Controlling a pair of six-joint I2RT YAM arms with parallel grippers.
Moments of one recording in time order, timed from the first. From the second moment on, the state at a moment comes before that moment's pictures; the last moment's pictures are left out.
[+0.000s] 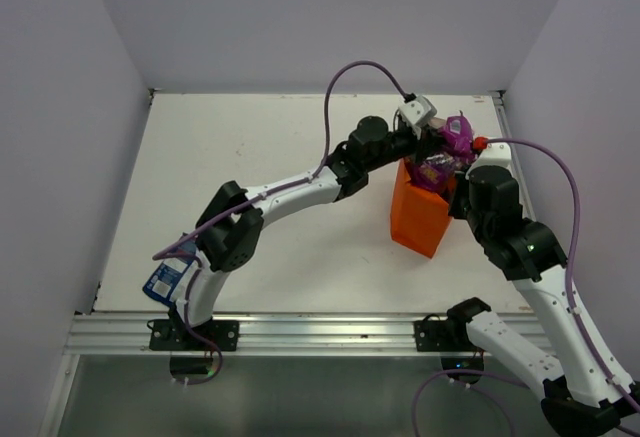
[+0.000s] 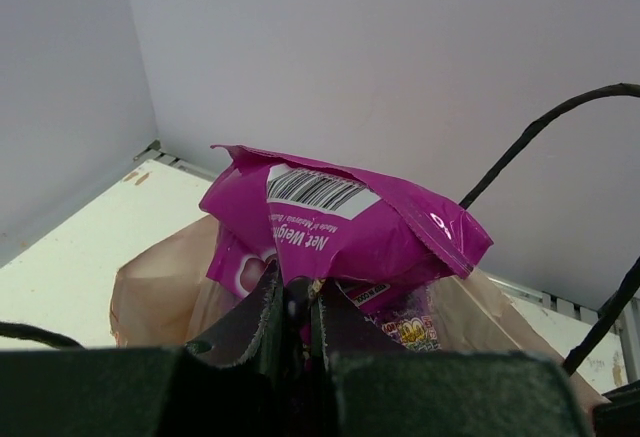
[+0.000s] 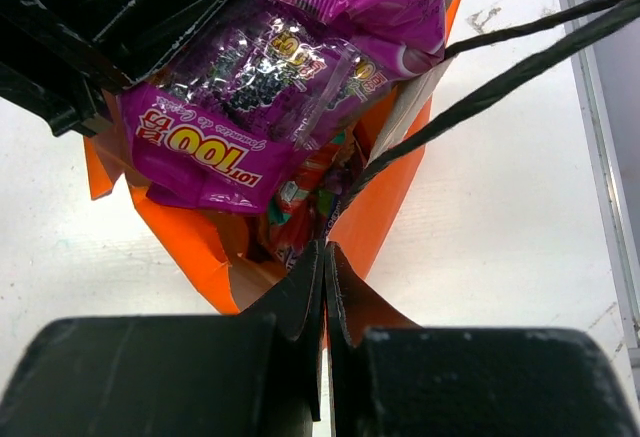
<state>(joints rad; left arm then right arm) -0.92 2.12 1.78 0.47 0.23 -0.14 0.42 0.78 1.06 -0.83 0.43 0.29</state>
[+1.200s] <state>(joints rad) -1.12 1.19 0.98 0.88 -1.02 0.13 0.43 0.78 1.06 -0.82 0.41 0.29</state>
